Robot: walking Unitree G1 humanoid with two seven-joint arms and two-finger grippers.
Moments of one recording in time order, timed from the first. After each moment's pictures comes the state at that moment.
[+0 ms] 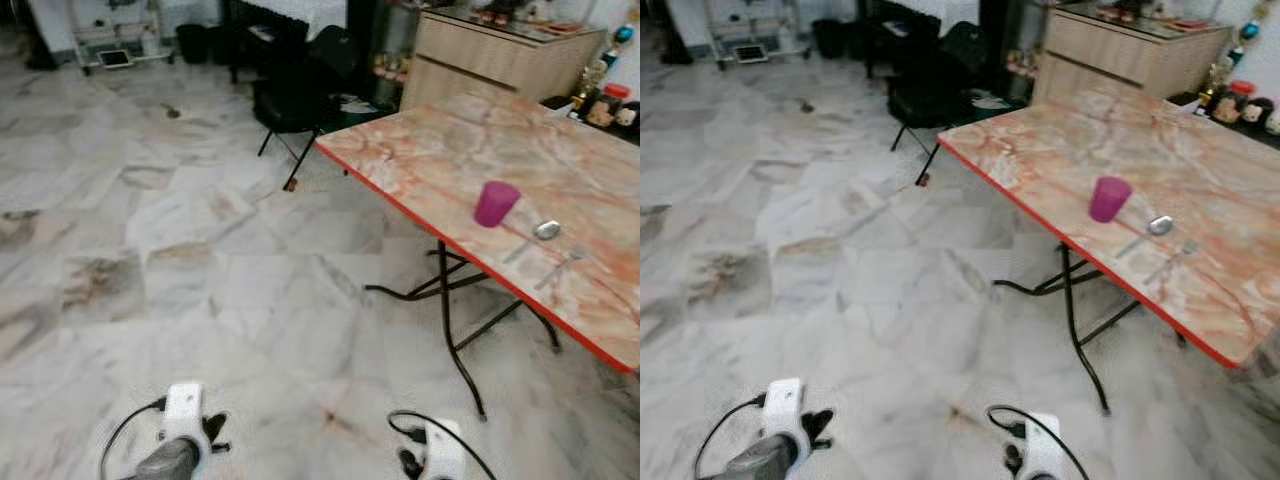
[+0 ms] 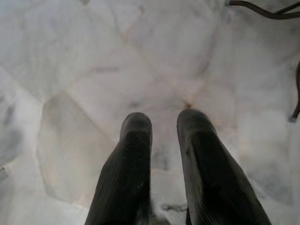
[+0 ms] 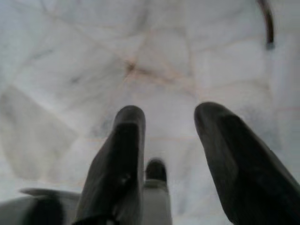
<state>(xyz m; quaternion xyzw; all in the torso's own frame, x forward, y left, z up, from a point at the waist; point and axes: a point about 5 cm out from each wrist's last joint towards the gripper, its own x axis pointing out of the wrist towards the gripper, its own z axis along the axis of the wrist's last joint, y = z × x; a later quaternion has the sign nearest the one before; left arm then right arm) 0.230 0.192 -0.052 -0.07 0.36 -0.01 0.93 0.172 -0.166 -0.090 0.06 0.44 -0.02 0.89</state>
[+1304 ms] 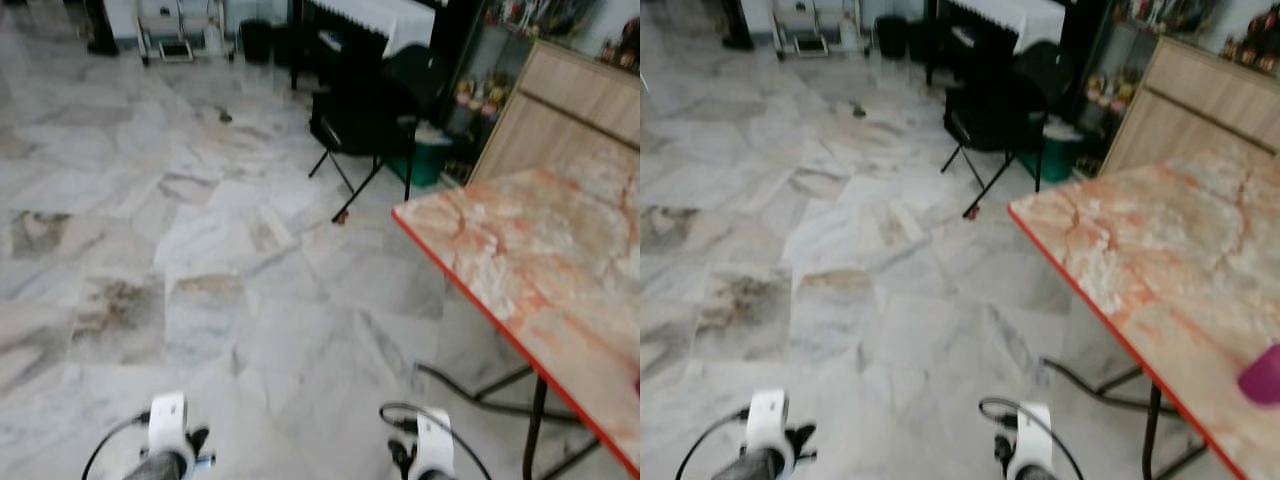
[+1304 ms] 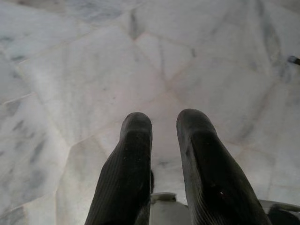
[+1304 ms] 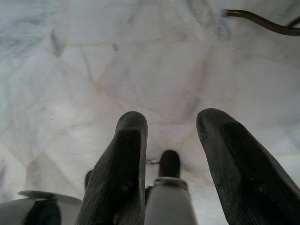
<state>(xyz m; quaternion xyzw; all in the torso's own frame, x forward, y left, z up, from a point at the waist) 0.217 0.211 -0.060 -0.07 0.39 0.04 0.92 0.181 -0.154 -0.086 0.06 0.43 -0.01 0.90</state>
